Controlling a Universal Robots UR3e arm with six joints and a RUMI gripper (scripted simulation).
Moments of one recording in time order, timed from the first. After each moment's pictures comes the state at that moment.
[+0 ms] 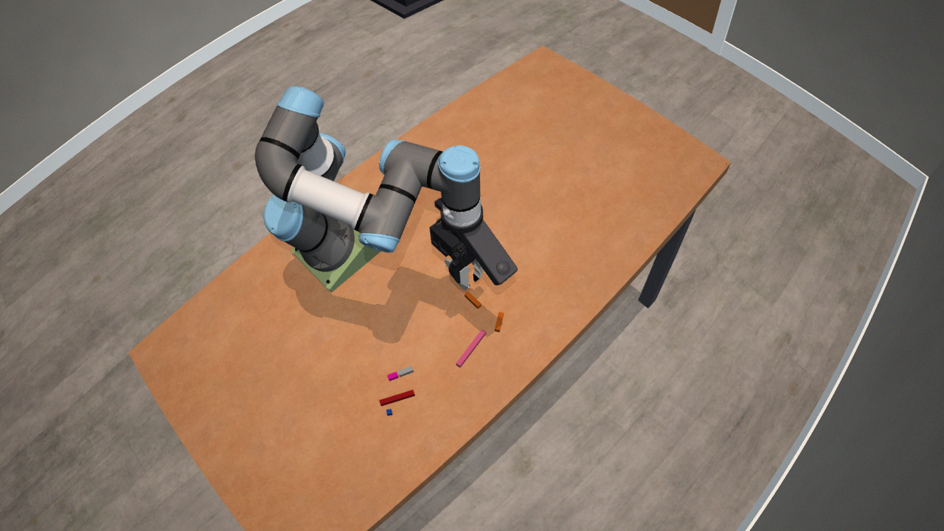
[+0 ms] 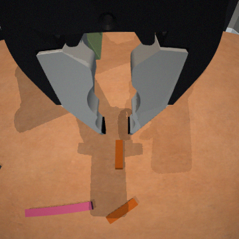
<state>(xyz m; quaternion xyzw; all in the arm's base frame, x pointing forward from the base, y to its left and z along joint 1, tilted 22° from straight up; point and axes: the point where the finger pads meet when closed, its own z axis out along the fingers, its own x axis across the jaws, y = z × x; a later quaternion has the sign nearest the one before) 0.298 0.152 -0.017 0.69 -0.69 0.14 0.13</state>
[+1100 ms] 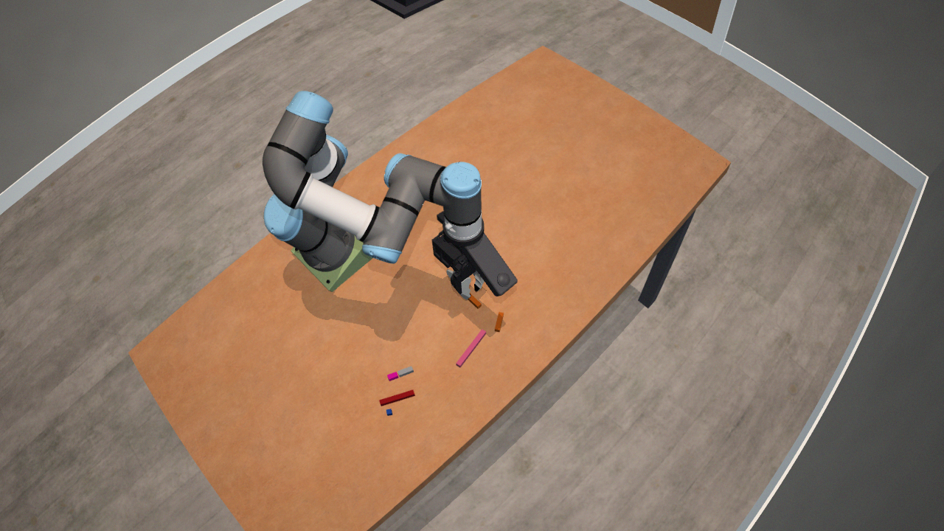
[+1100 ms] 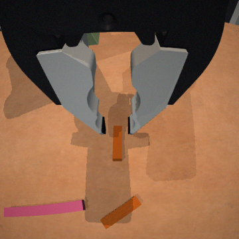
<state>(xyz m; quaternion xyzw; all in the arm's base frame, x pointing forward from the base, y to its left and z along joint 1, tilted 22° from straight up) 0.299 0.138 -0.053 0.69 -0.69 0.14 0.13</state>
